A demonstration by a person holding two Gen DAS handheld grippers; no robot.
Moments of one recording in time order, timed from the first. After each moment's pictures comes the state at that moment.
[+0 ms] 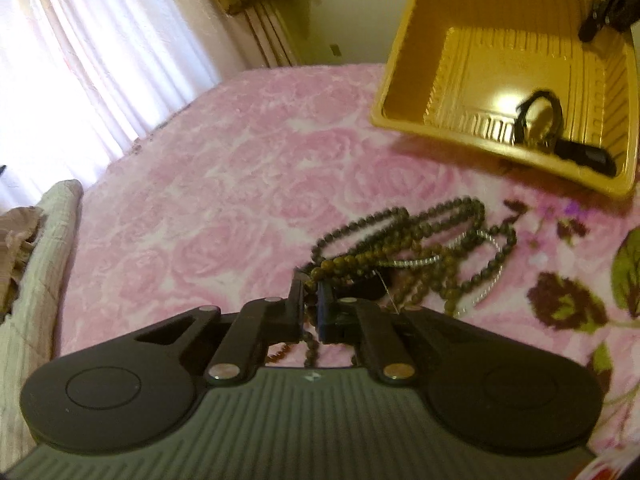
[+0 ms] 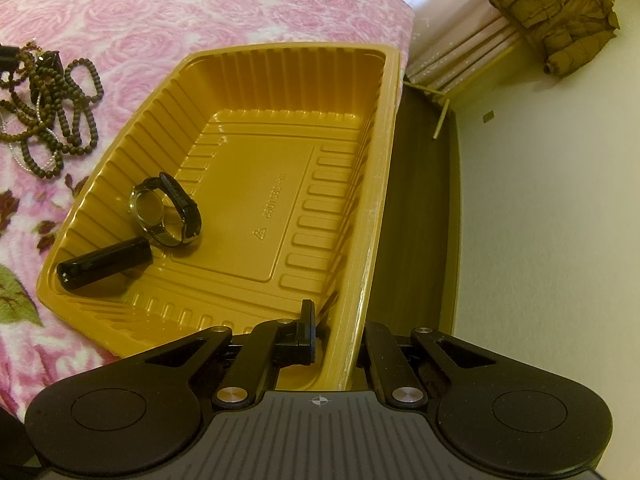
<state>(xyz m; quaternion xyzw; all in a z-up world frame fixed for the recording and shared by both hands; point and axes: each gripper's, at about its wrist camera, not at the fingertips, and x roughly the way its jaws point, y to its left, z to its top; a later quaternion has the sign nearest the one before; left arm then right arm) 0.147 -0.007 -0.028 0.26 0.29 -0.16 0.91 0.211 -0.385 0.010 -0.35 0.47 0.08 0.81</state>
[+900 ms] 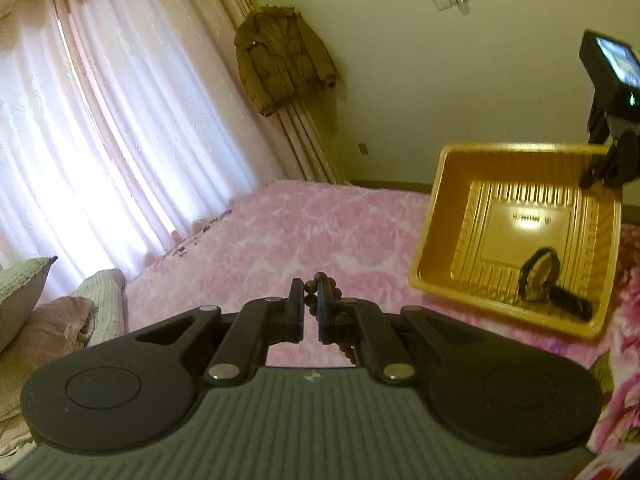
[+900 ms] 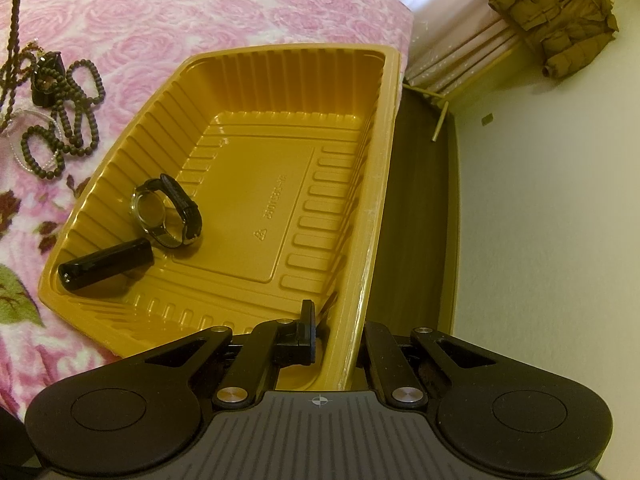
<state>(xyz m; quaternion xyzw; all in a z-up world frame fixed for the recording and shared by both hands) 0.117 -0.012 0.105 0.25 0.15 -0.16 0.94 0.211 -0.387 0.011 -0.35 0.47 0.08 0.81</state>
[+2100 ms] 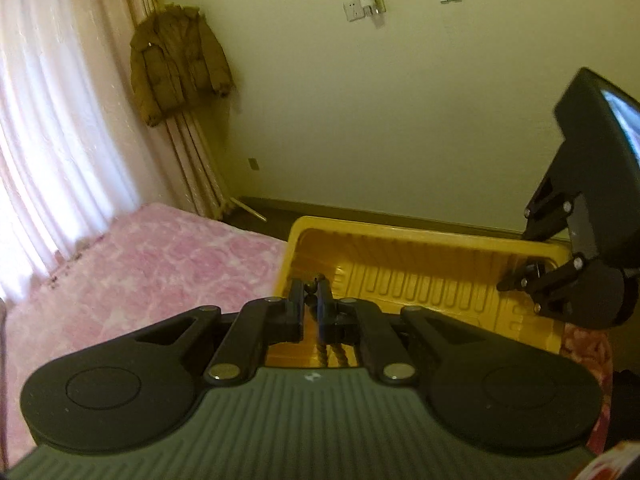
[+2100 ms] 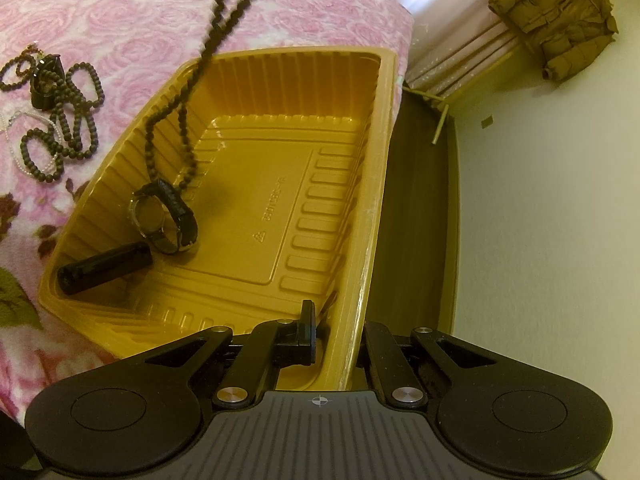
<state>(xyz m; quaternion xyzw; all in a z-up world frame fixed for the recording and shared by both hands) 0.199 -0.170 0.099 0.21 0.18 -0.31 0.91 0.210 -0.391 0.014 -0.34 0.46 0.08 0.81</state>
